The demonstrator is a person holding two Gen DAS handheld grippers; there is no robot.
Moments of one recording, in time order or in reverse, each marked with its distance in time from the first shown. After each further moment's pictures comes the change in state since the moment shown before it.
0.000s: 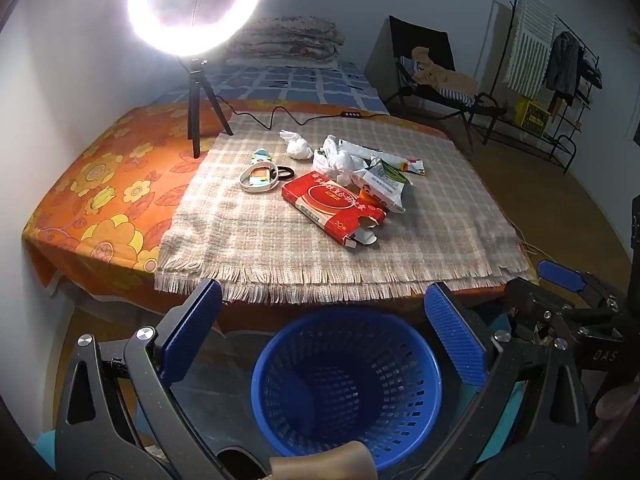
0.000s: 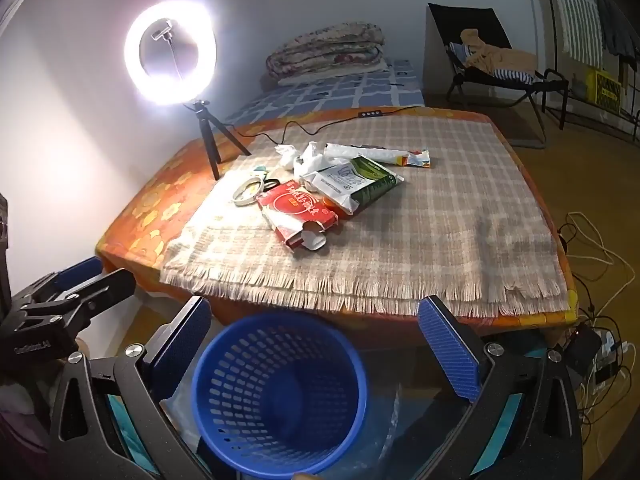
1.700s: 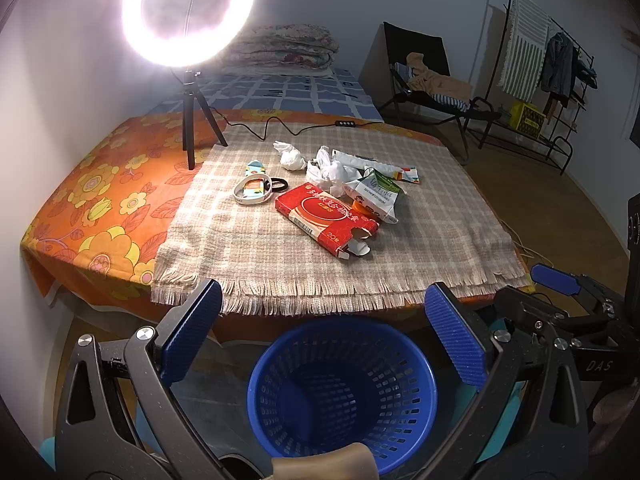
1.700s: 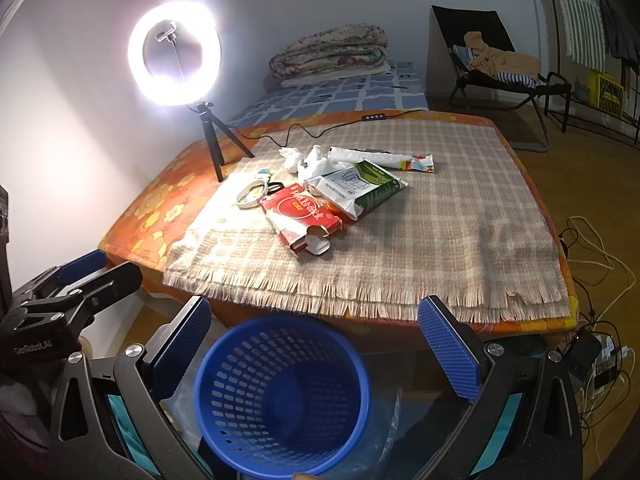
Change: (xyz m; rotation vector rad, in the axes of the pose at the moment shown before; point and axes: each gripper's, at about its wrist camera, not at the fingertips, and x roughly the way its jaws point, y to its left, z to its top) left arm -0.001 0.000 -0.001 0.000 -0.020 -0.001; right arm -0.002 0.005 0.007 -0.013 -0.001 0.003
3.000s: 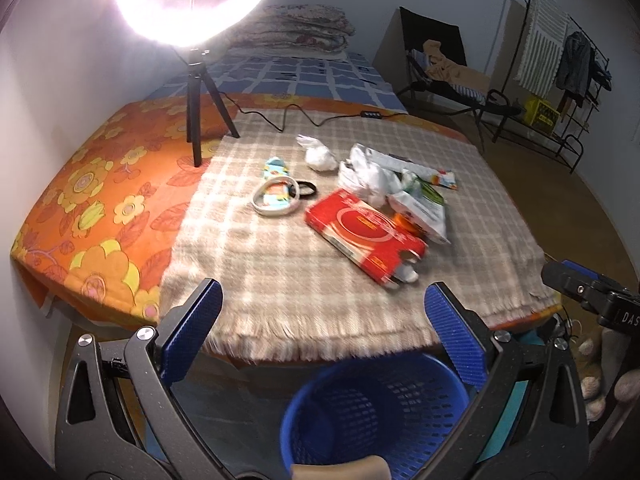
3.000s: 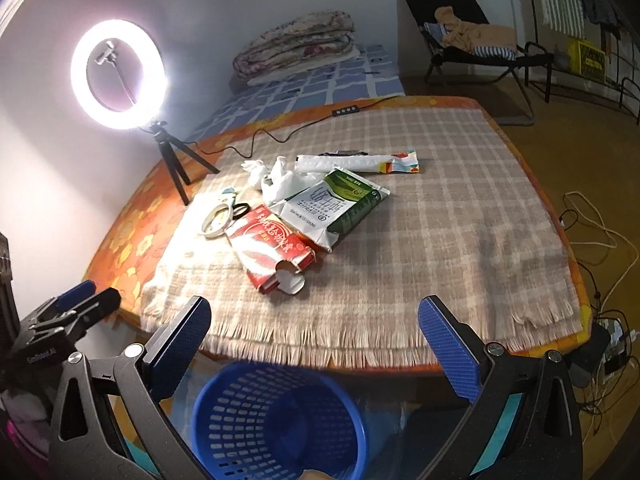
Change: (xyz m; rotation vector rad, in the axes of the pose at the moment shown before) left arm 0.075 0.050 0.055 -0.020 0.051 0.006; right arm 0.068 -0.031 0.055 0.133 0.067 -0.047
